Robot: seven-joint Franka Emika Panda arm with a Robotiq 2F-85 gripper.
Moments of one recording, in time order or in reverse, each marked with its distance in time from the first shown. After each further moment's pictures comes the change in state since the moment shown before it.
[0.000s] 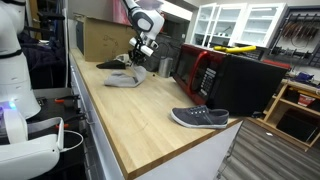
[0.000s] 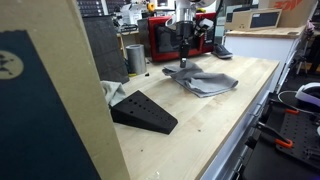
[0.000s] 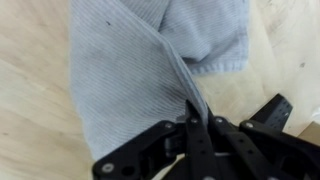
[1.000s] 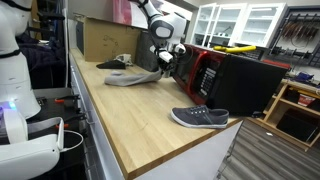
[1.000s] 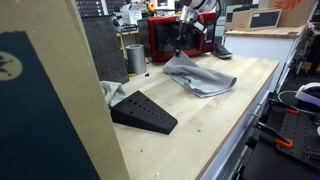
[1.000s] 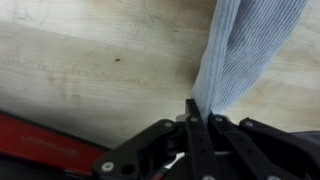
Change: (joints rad) arm -0.105 0.192 -0.099 0.238 0.035 0.245 0.311
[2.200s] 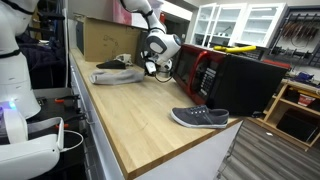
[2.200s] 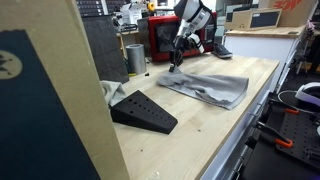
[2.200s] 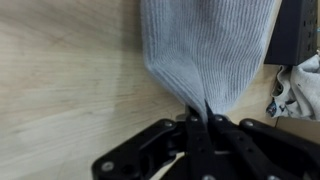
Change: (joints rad) arm -0.003 0.117 0.052 0.003 0.324 -0.237 -0.013
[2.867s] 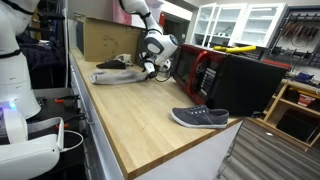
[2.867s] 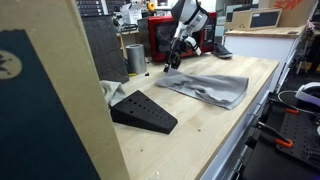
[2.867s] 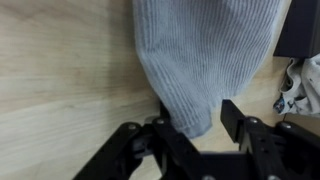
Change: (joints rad) arm 0.025 0.011 0.016 -0.010 0.012 0.083 0.011
